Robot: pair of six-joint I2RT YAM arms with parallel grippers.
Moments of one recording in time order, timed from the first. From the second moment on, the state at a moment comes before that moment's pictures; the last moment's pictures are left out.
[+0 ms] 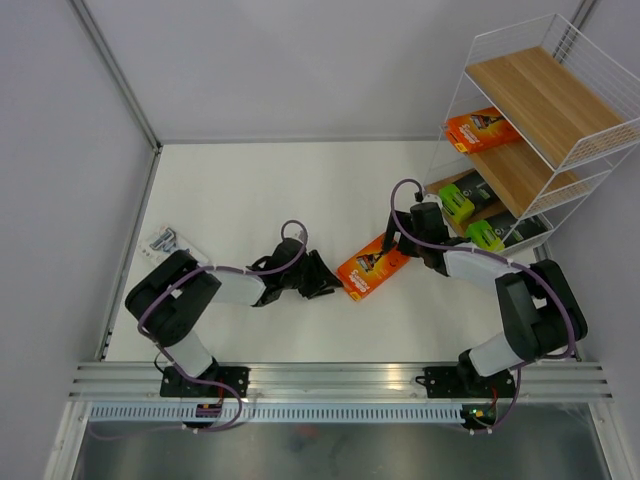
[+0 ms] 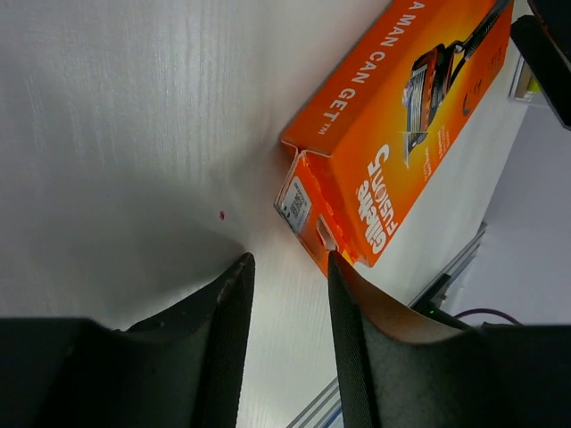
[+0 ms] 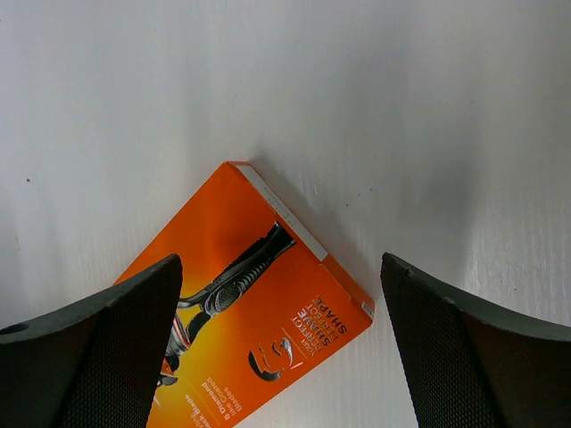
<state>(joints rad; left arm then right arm) -0.72 1.65 0.60 0.35 0.23 -1.11 0.35 1.51 0.72 0.03 0.09 0.50</state>
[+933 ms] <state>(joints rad) -0.69 1.78 0.67 0.48 0.18 -1.15 0.32 1.31 0.46 0.09 -0.03 0.68</state>
